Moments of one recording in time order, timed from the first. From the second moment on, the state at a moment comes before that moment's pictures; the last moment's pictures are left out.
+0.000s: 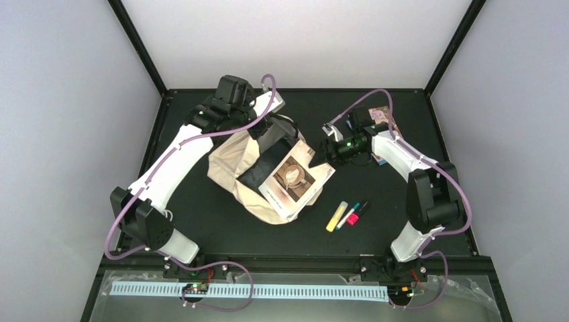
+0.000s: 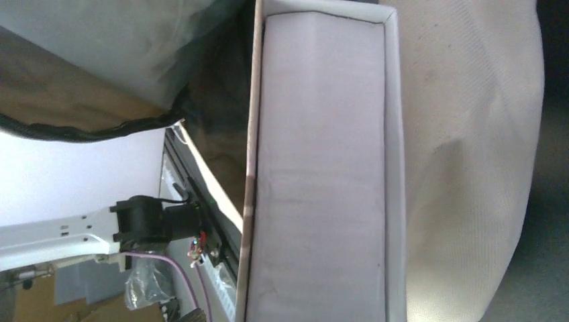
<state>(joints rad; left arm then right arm) -0.47 1.53 1.56 -0.71 0.30 0.44 0.31 1.70 1.22 -0.69 -0.92 0.24</state>
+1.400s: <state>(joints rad) -0.54 1.49 1.63 -0.71 0.35 0.32 0.61 1.28 0.63 0.36 -0.04 1.41</state>
